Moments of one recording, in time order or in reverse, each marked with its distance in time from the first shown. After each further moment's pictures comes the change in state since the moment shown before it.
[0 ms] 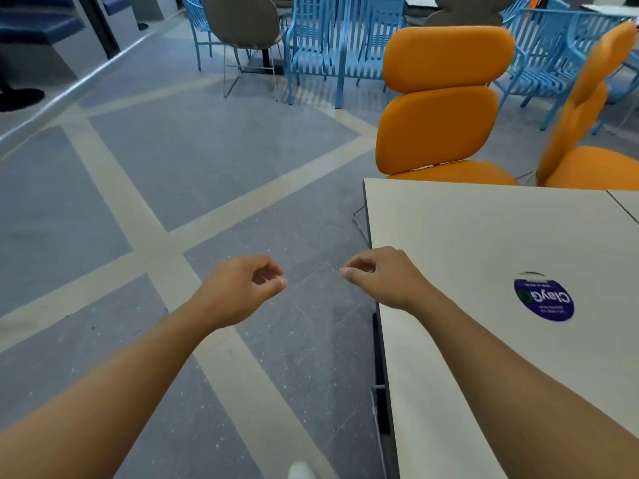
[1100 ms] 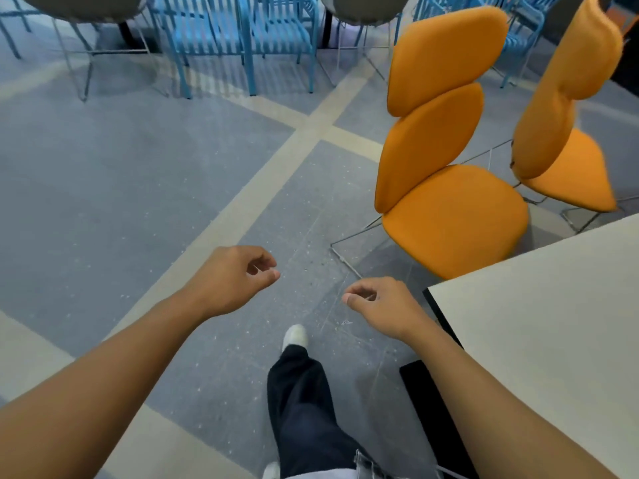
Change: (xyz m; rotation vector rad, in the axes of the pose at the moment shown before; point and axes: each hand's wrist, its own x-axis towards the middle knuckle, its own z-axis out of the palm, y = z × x) left_hand 0.582 -0.192 -0.154 0.028 -0.298 0.270; right_hand 0.486 -0.033 0.014 0.198 0.146 0.488
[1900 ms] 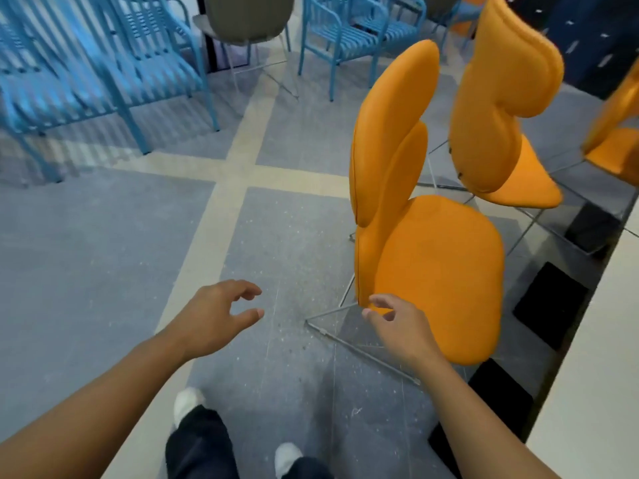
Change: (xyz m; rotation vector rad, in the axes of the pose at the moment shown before) left_hand 0.425 -0.011 -0.093 0.110 -0.280 0.225; right_hand 0.298 -0.038 -0.139 0.255 0.426 0.405
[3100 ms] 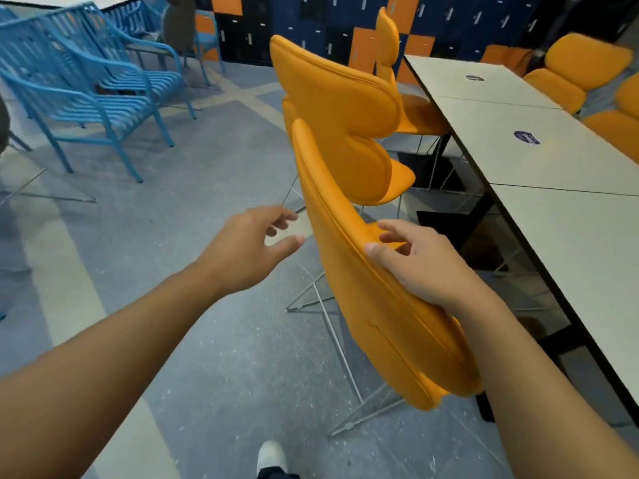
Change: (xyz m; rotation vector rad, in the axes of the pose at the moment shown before) left_hand 0.466 0.130 -0.202 0.032 -0.192 0.920; right_hand 0.222 -0.256 -0.100 0.079 0.657 0.235
